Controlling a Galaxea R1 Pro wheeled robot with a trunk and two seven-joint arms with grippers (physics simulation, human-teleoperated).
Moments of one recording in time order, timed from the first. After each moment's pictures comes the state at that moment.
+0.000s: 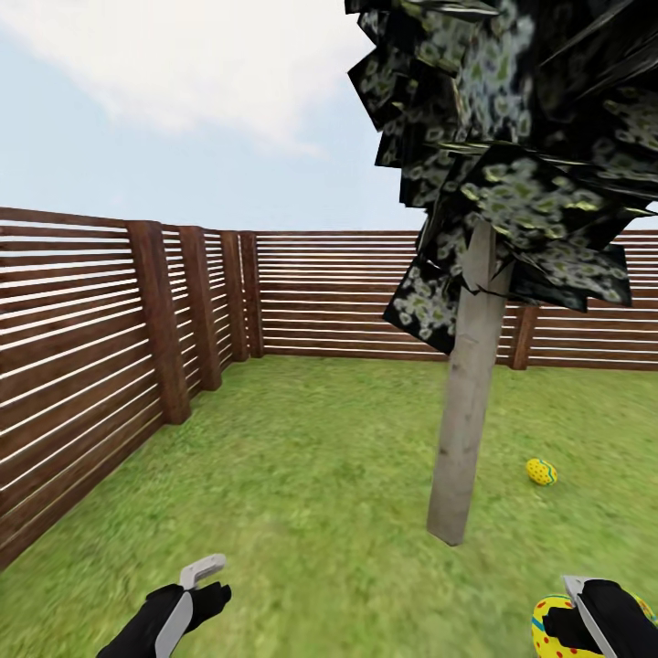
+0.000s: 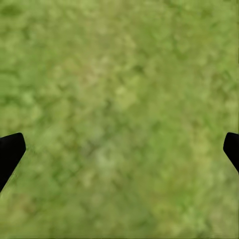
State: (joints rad) left arm -0.46 0.00 0.18 -0.48 0.21 0.40 0.10; right arm -0.38 -0.32 -0.15 -0.68 0.04 0.75 0.06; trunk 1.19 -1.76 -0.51
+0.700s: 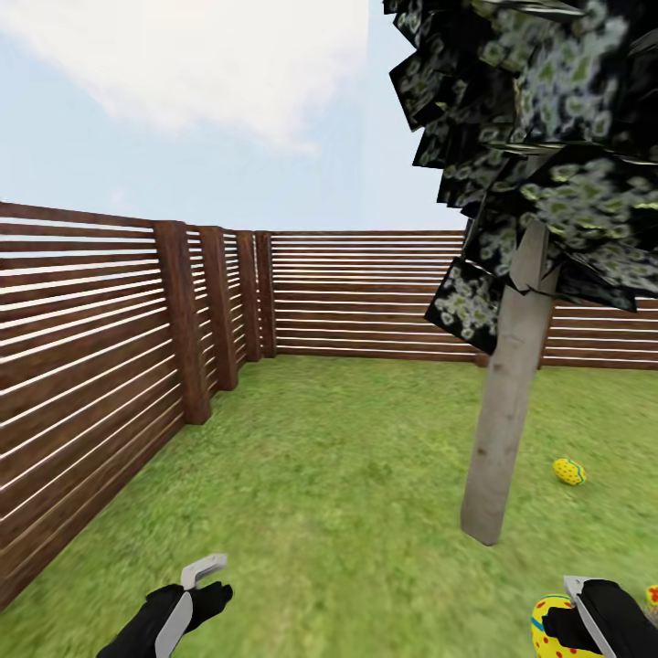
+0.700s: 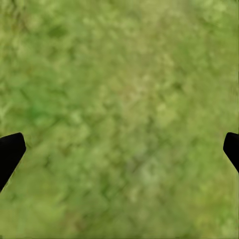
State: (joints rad) left arm -0.46 0.00 0.18 -0.48 0.21 0.40 0.09; right arm -0.38 -0.32 -0.14 -0.68 0.04 0.75 0.06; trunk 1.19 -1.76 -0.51
